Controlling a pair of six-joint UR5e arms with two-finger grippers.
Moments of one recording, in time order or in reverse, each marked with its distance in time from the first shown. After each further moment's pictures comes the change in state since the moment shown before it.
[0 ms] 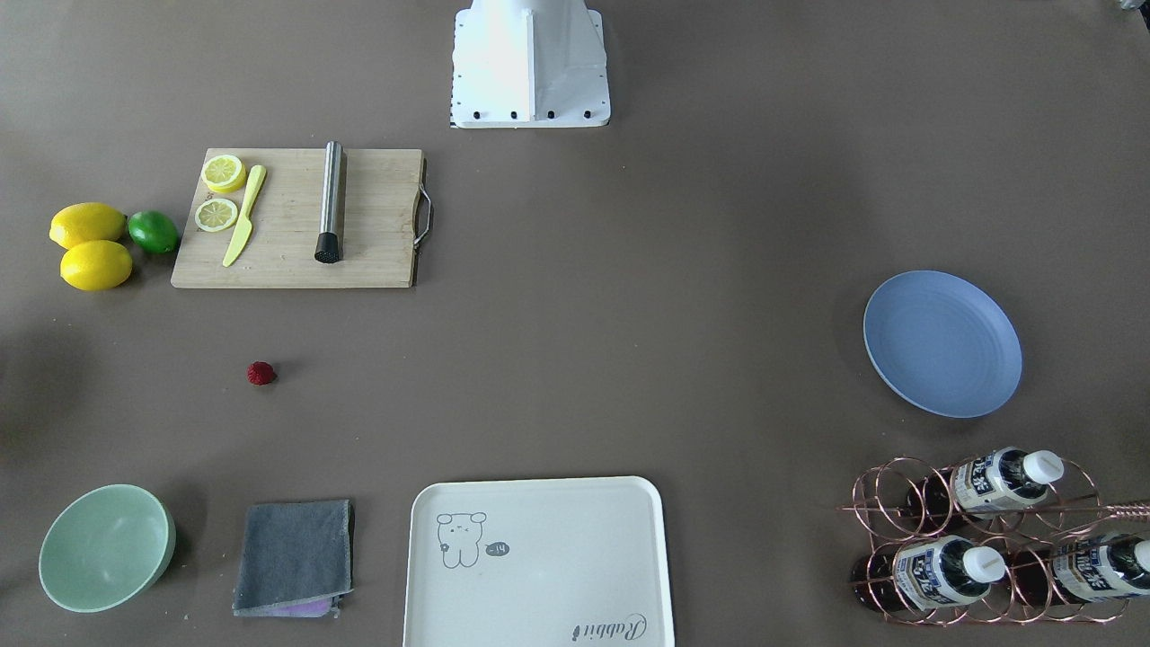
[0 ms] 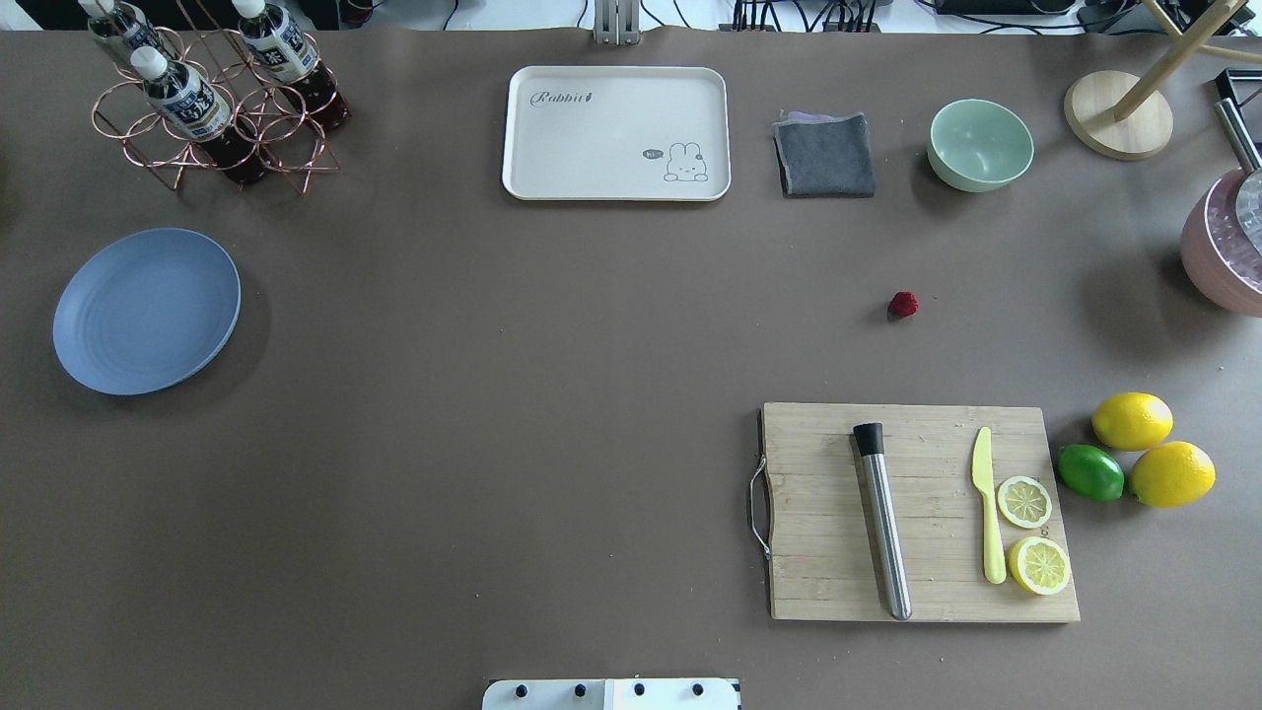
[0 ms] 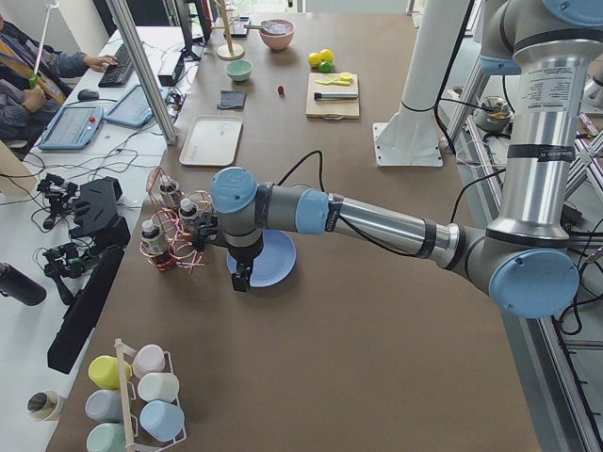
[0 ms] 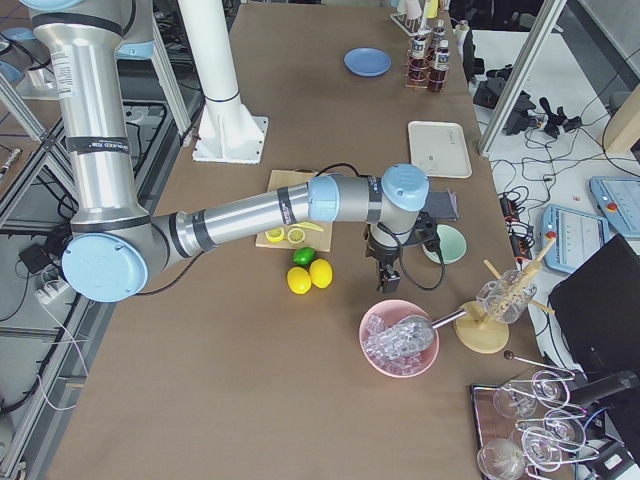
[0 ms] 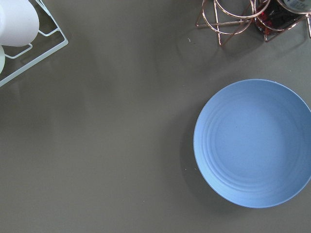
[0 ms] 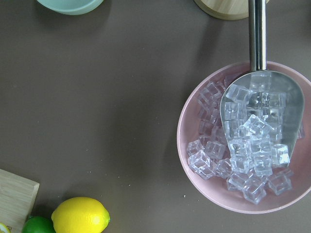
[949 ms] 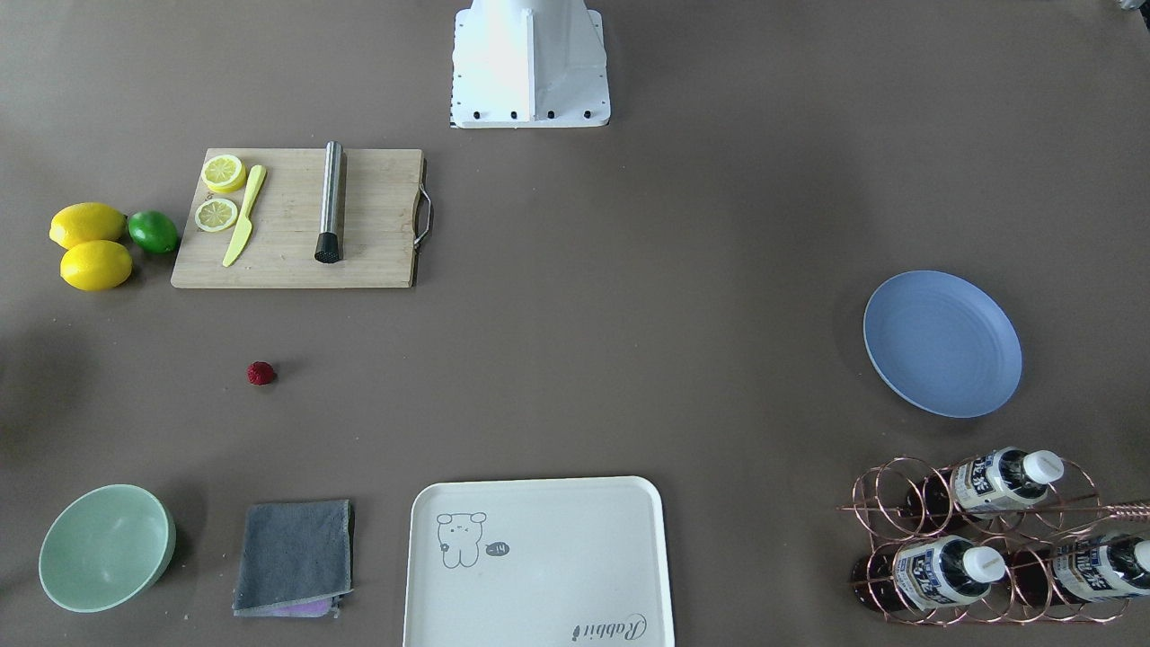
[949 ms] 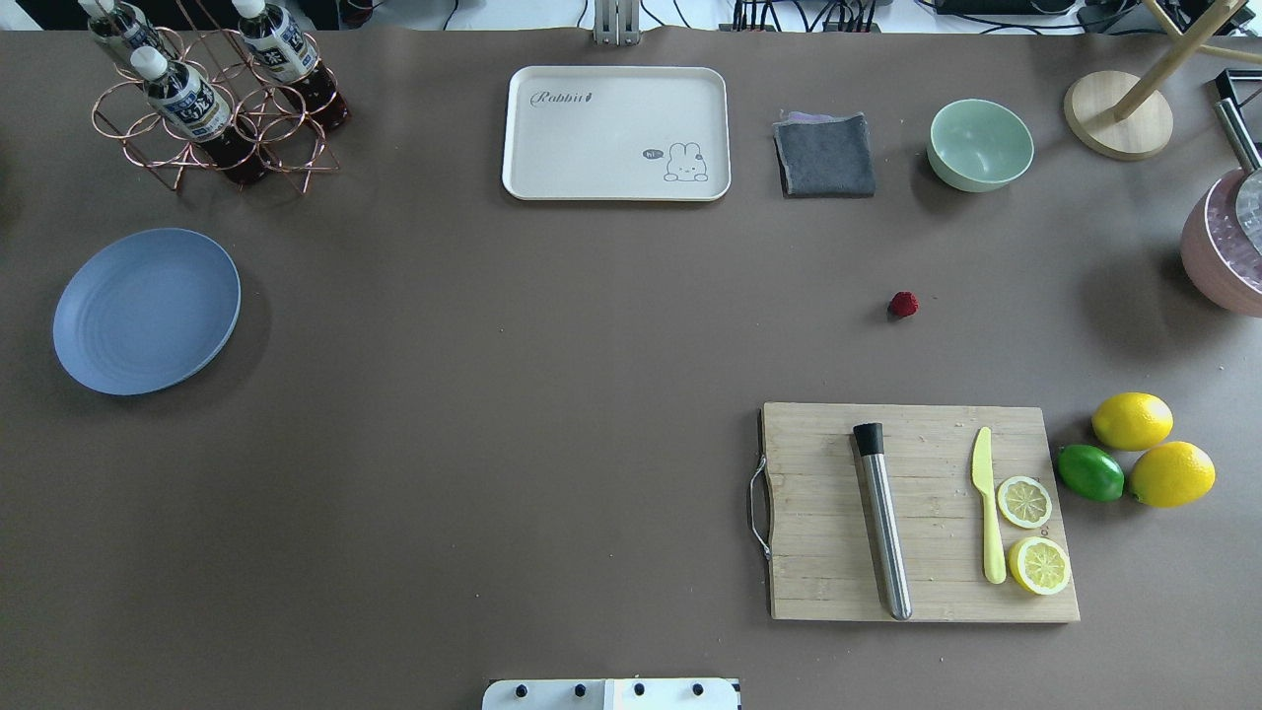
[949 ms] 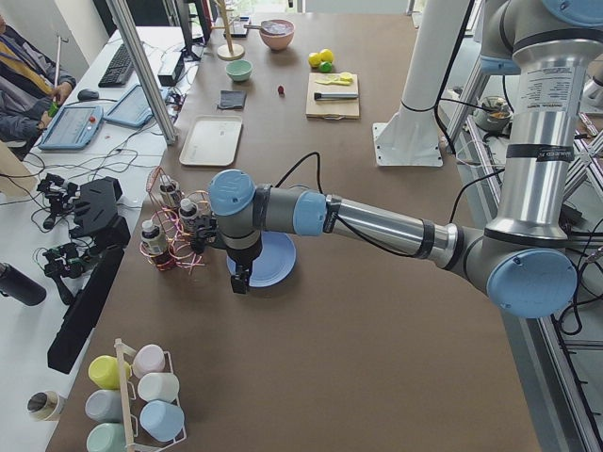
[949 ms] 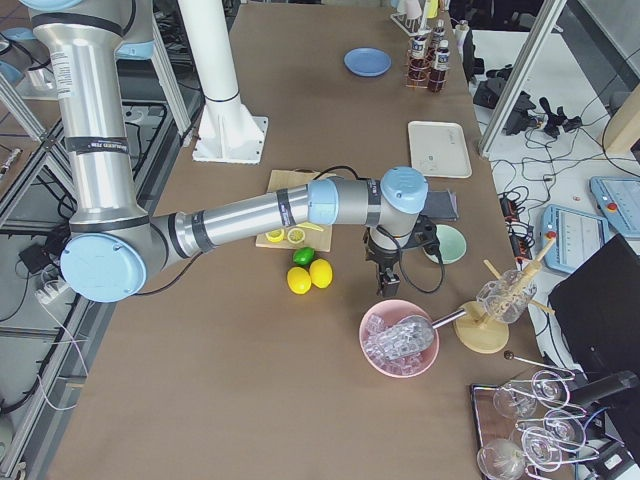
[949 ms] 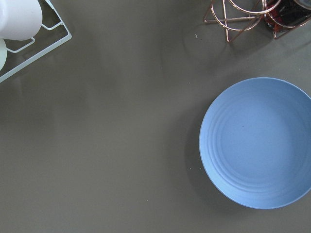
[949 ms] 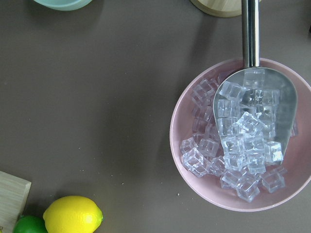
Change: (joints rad) left arm 0.002 -0.004 0.009 0.001 0.003 0.001; right arm 0.000 -0.008 -0.003 0.010 -0.011 0.000
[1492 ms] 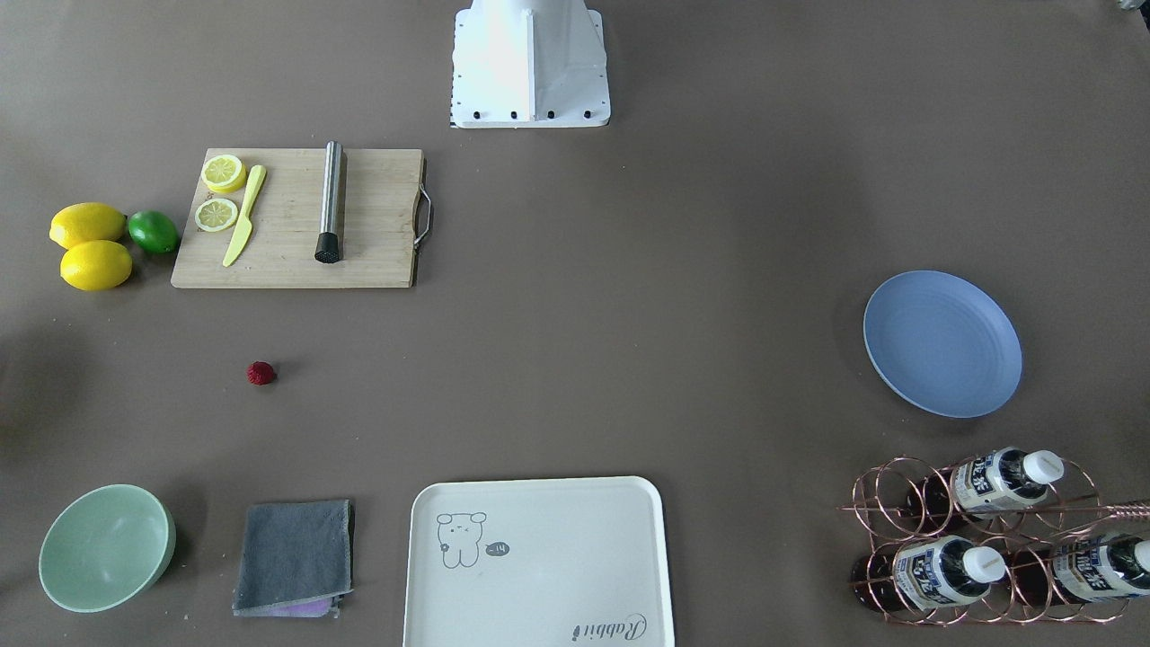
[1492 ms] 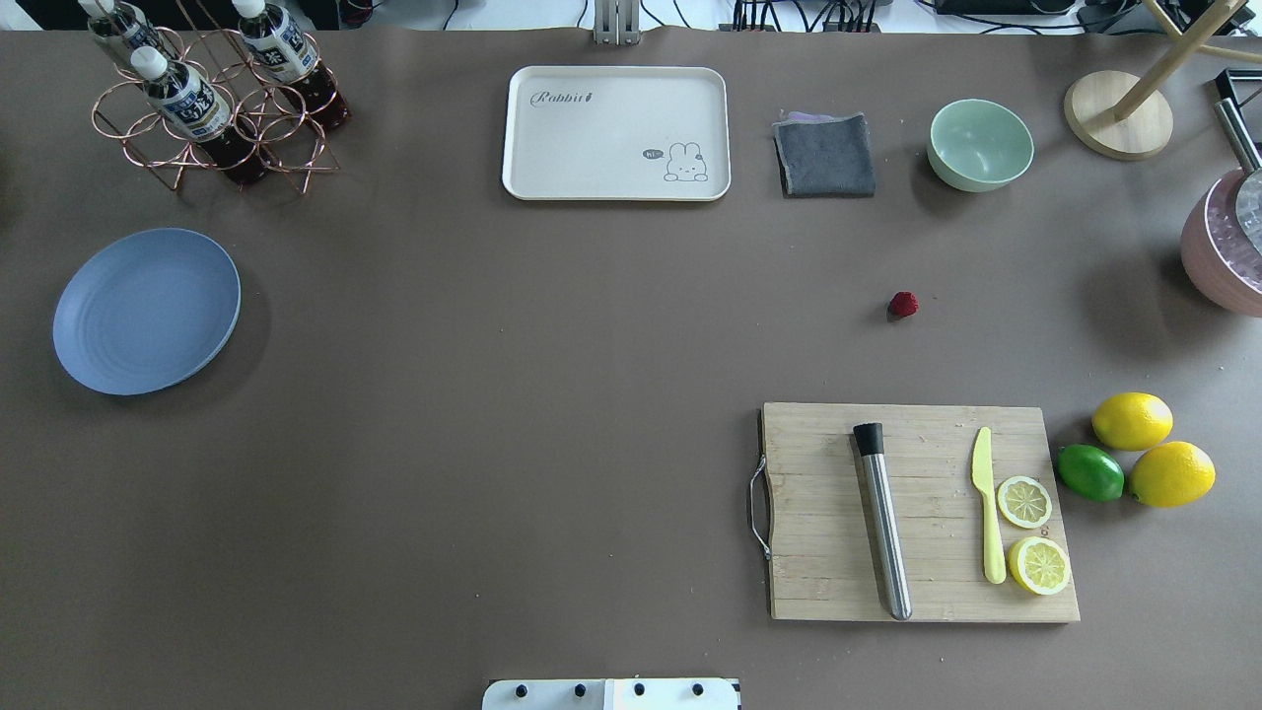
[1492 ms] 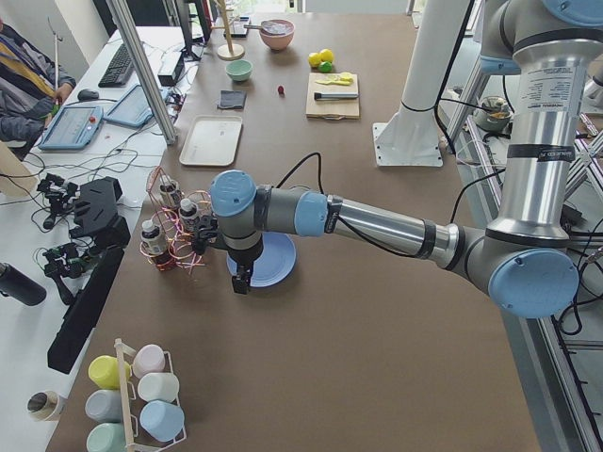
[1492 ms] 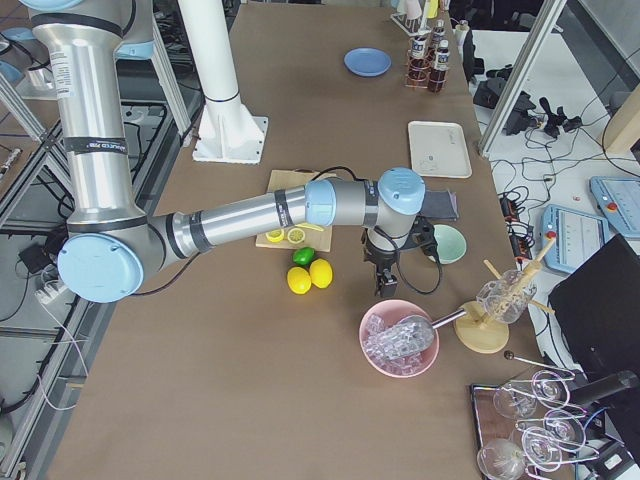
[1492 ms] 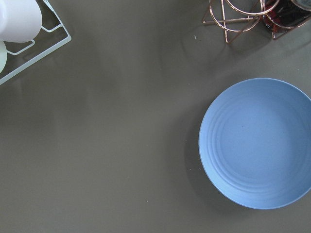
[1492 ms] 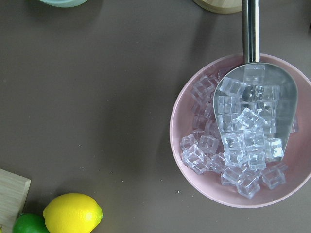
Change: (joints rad) left arm -0.002 0.009 -0.006 0.000 -0.004 -0.001; right arm 0.000 -0.009 0.004 0.000 -0.001 0.001
